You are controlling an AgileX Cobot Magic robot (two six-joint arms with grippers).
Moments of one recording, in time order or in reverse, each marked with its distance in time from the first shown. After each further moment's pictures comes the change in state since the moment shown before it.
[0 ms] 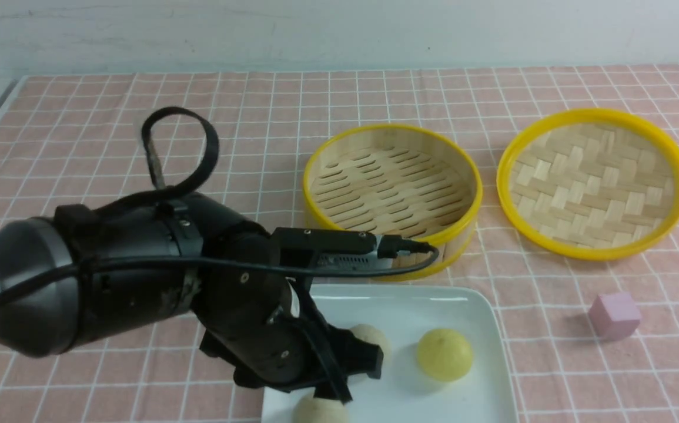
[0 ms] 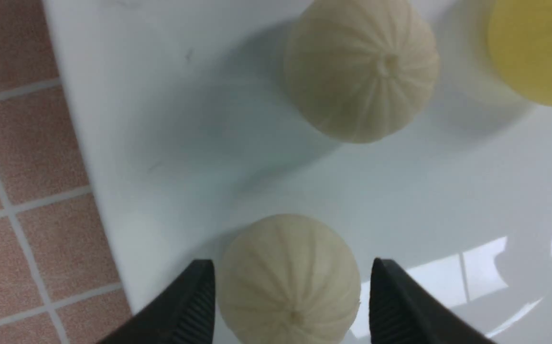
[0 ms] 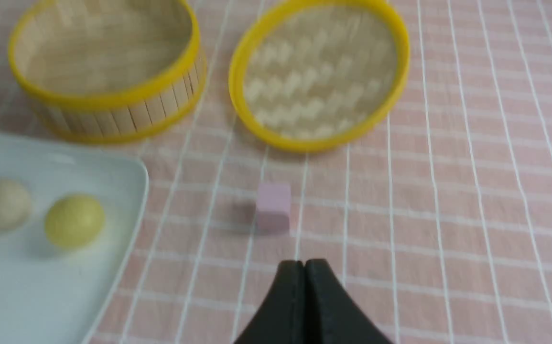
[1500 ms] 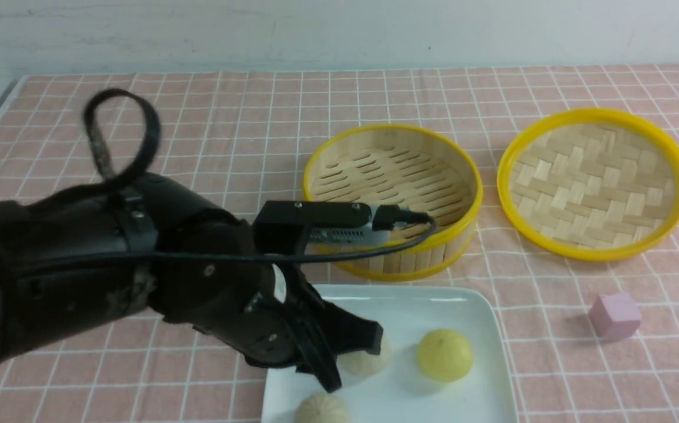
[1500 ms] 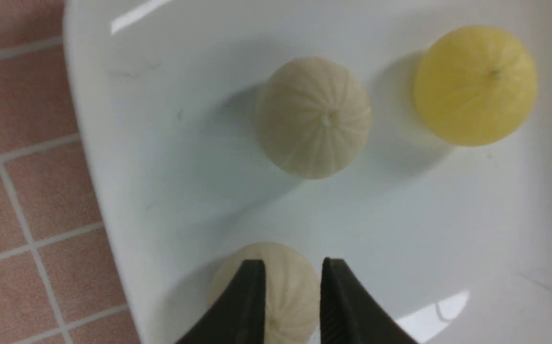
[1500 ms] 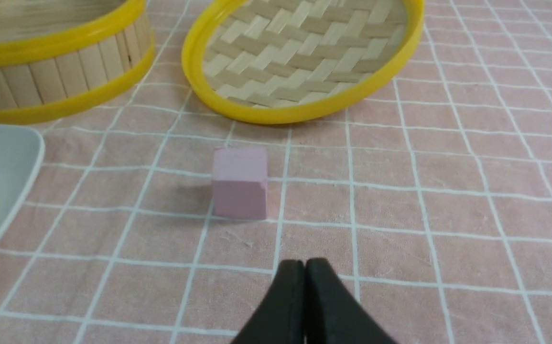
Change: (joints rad) right arm -0.070 -0.199 0.755 -0.035 -0.629 -0.014; left arm 0.000 -0.134 0.000 0.021 -0.028 0.000
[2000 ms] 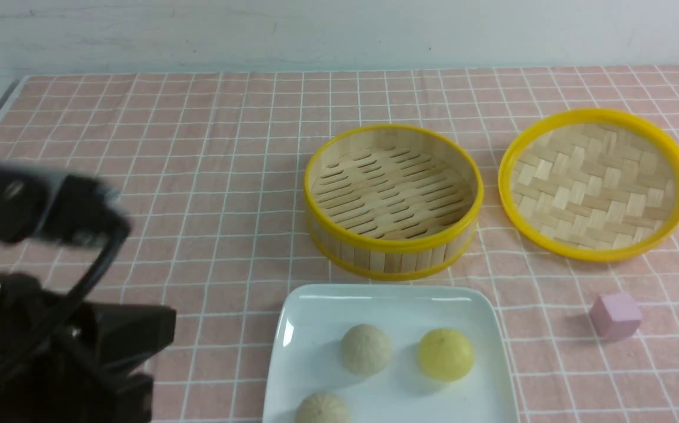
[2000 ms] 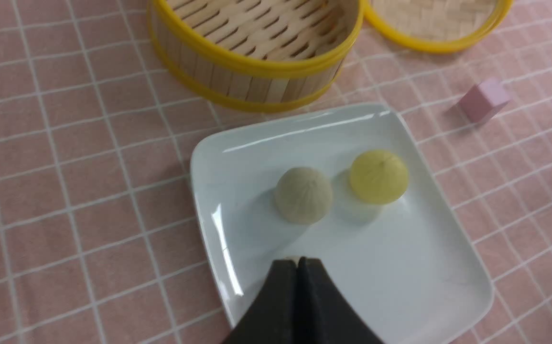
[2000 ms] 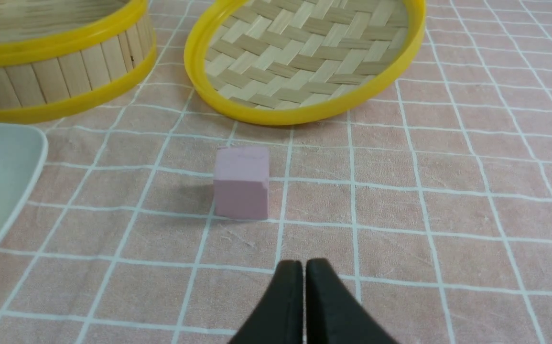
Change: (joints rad) right arm 0.000 0.000 0.000 0.000 0.001 0.000; left arm 0.000 -0.790 0.268 0.165 -0.008 -0.012
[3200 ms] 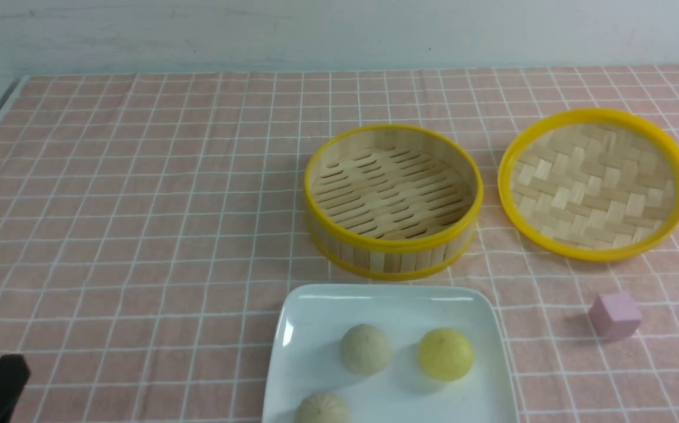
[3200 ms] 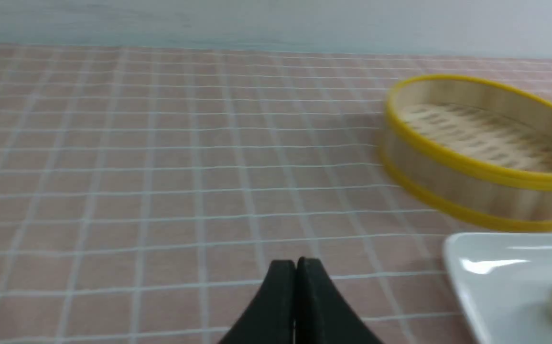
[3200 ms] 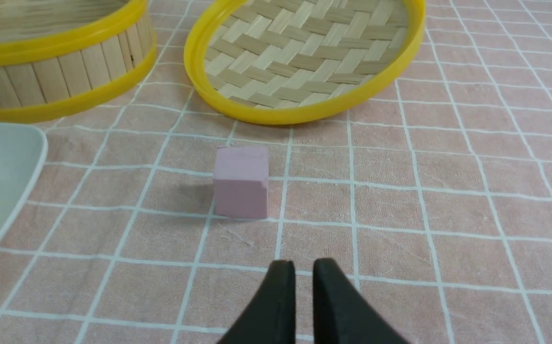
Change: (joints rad) right arm 0.000 0.000 0.000 0.000 0.001 0.000; left arm 0.567 -0.523 0.573 0.072 -0.390 0.192
